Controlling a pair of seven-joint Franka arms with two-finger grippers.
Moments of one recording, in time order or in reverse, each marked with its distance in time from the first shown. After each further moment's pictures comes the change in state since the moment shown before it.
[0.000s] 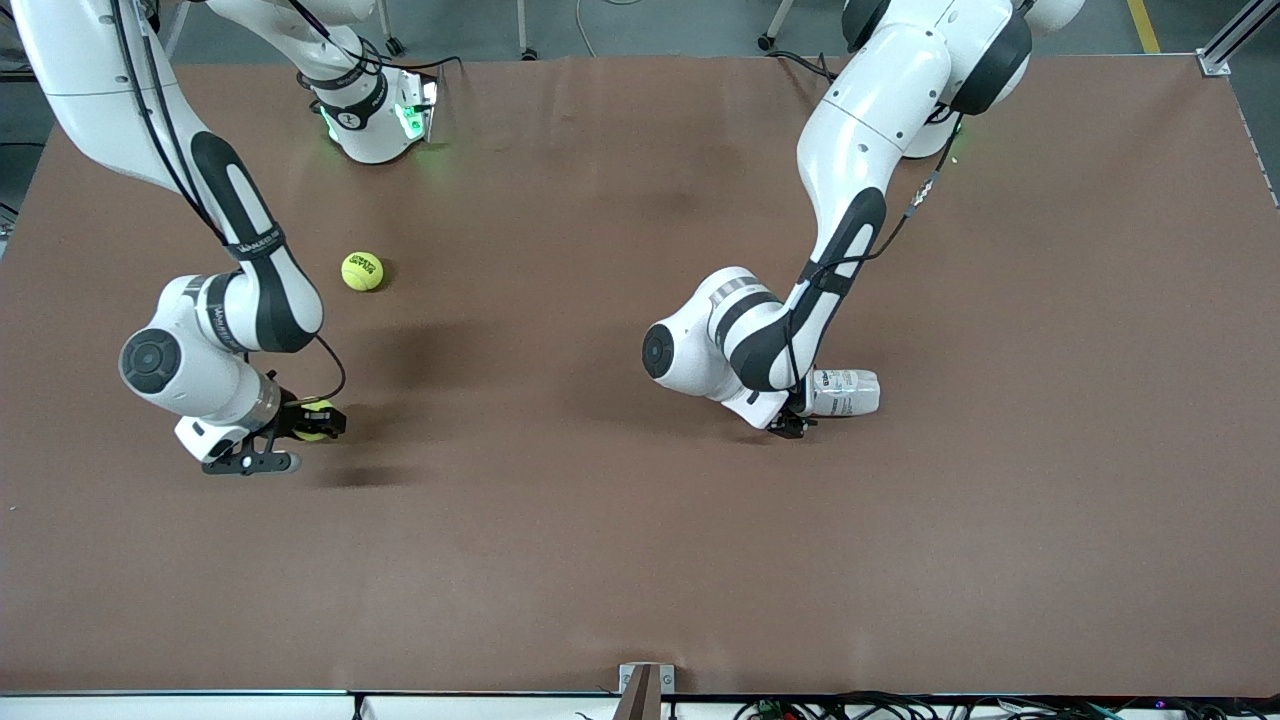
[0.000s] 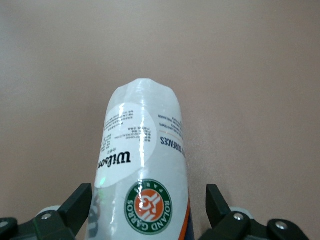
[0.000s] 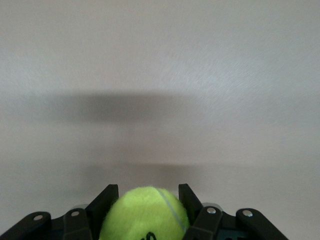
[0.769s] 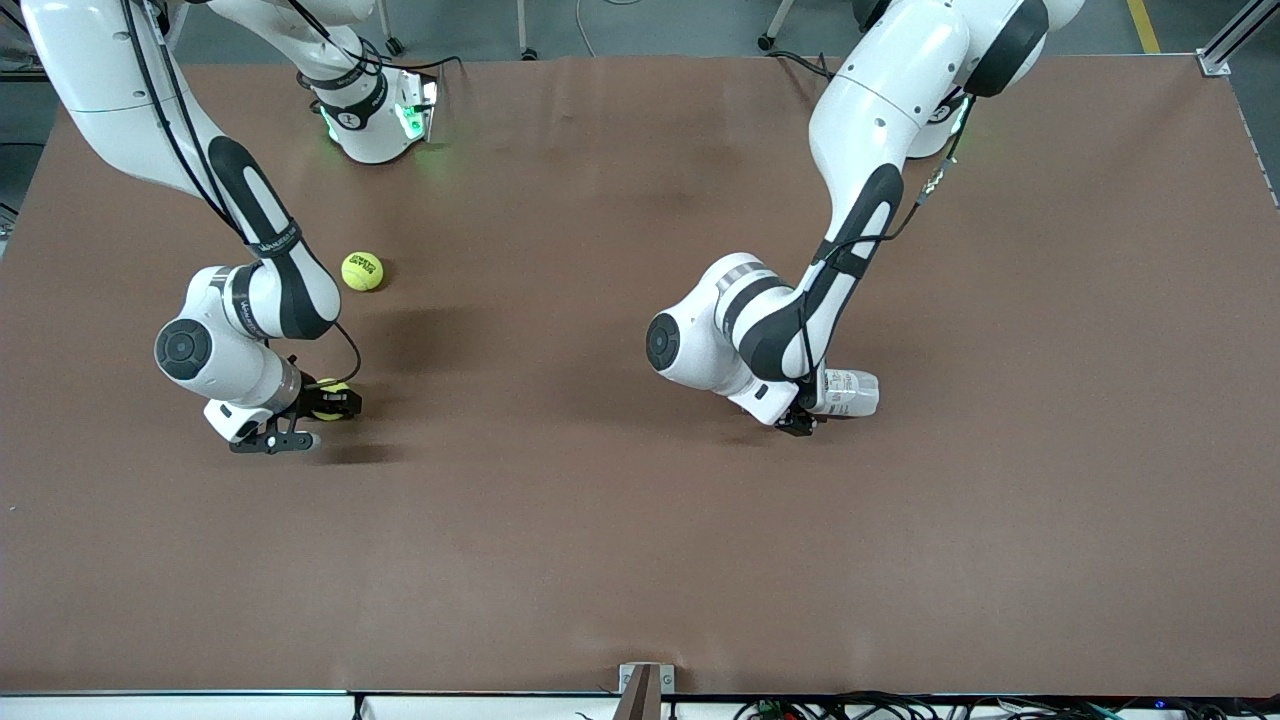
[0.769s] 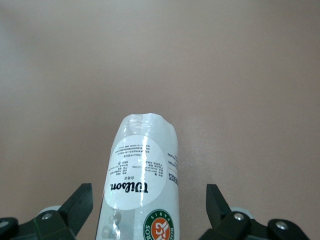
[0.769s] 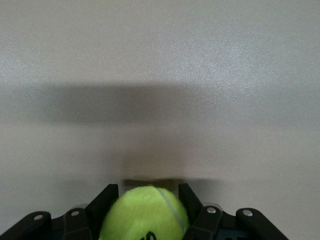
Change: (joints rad) left arm 0.009 -0.078 0.000 -0.018 0.000 -0.034 0.030; right arm 0.000 0.007 0.005 -0.184 0.000 0.156 -0.002
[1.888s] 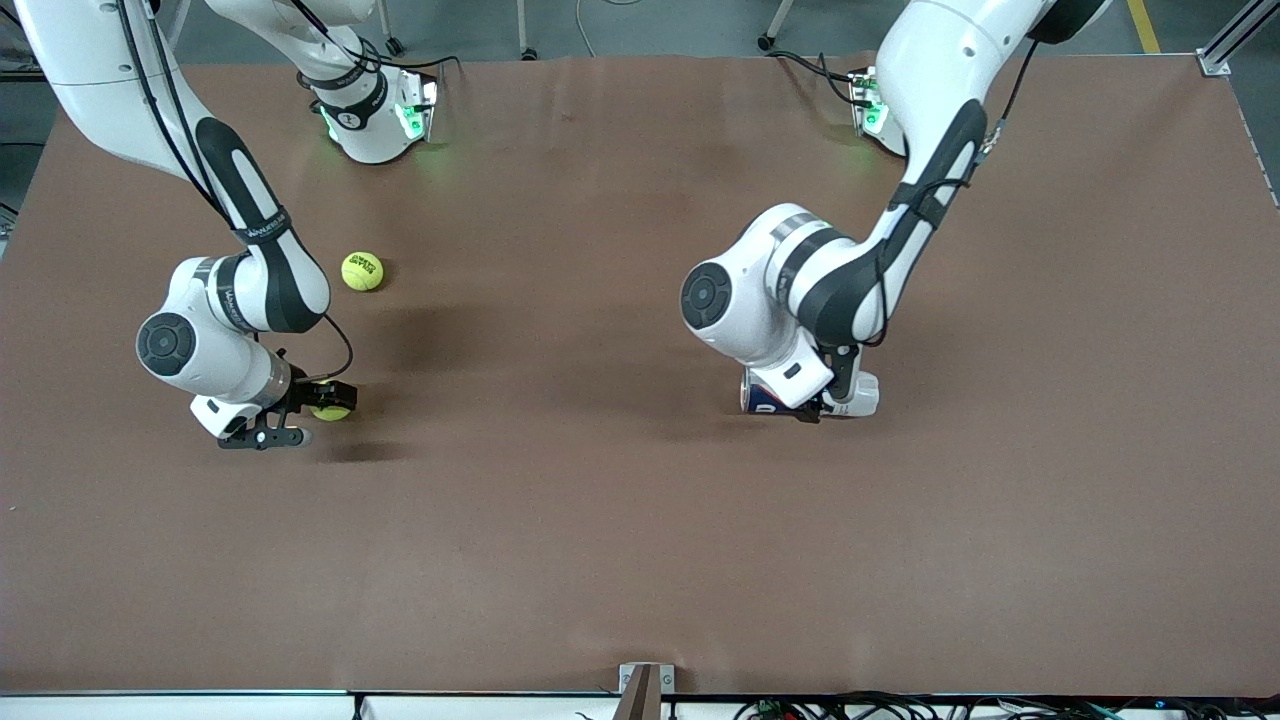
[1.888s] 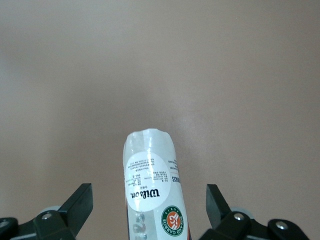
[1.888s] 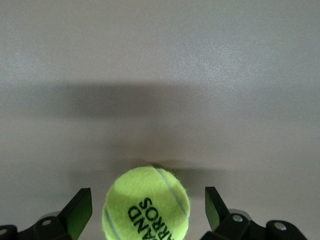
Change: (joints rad) left arm 0.132 -0.191 -0.132 -0.149 0.000 0.069 0.190; right arm -0.002 -0.049 0.002 0.001 0.000 -0.066 0.000
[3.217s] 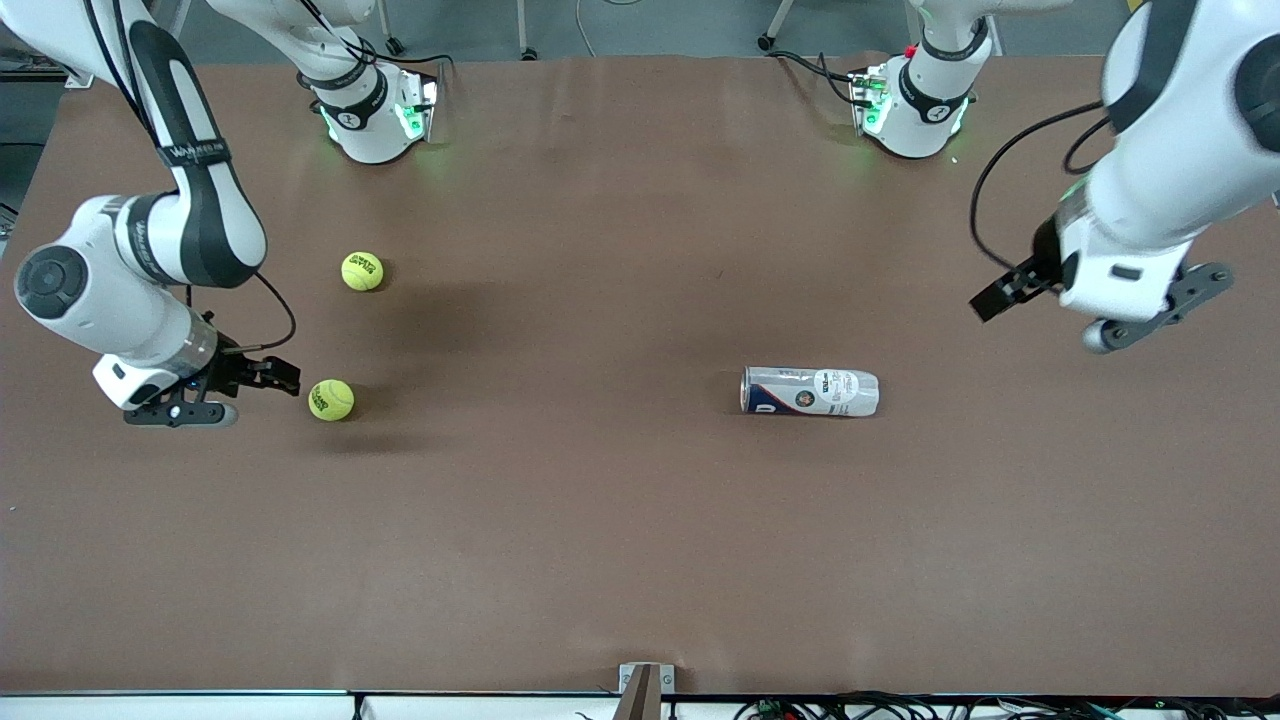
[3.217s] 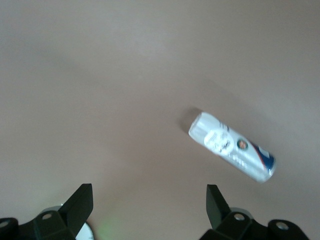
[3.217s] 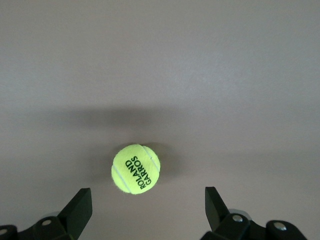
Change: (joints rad) left arm 0.433 -0.533 -0.023 -0.100 -0.521 -0.082 1.322; right arm -0.039 -0.213 -0.001 0.000 -0.001 -0.162 0.000
